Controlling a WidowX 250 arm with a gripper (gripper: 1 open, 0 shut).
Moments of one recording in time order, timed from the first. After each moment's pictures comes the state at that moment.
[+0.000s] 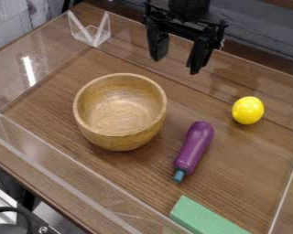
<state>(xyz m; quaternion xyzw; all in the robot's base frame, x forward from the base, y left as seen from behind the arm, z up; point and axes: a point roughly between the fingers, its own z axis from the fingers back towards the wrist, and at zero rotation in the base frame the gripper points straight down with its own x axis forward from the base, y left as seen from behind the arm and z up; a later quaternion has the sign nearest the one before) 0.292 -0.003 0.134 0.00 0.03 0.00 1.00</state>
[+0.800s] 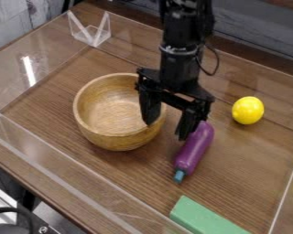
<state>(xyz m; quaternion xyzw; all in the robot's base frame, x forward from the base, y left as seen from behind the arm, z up) 0.248 -0.031 0.069 -0.02 0.06 -0.04 1.00</state>
